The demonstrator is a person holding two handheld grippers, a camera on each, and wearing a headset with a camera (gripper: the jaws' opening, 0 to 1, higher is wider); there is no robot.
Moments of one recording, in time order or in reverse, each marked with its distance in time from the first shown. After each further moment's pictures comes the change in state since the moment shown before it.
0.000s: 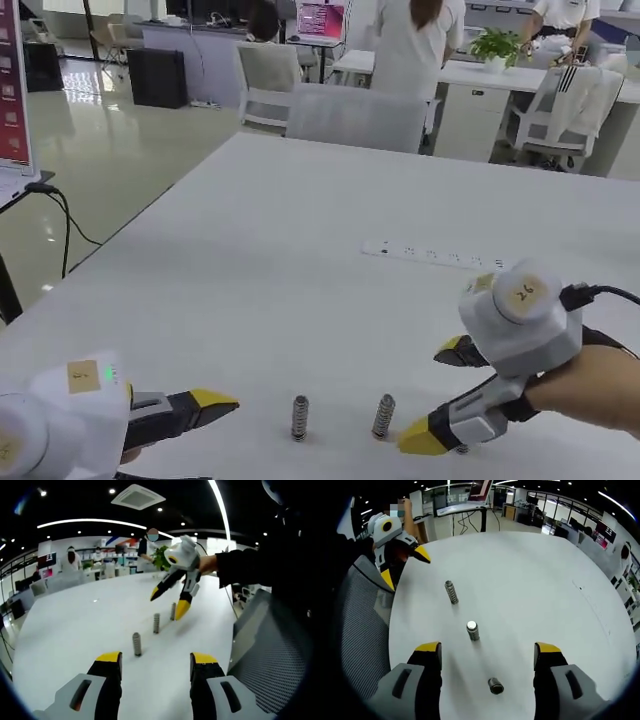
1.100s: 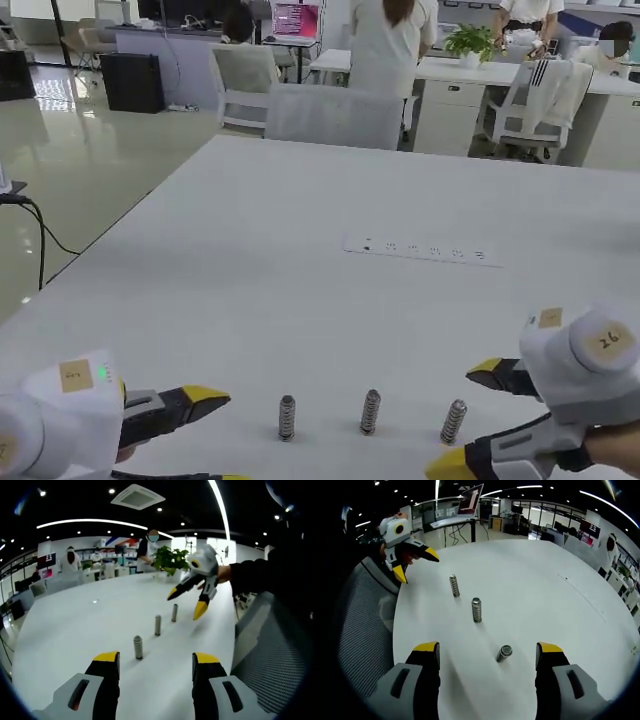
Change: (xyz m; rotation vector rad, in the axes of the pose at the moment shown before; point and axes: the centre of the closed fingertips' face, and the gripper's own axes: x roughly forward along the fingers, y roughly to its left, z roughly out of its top) left arm 0.008 0.003 0.003 0.003 0.000 -0.002; right arm -0.027 0.013 -0.036 0.085 -0.129 -0.067
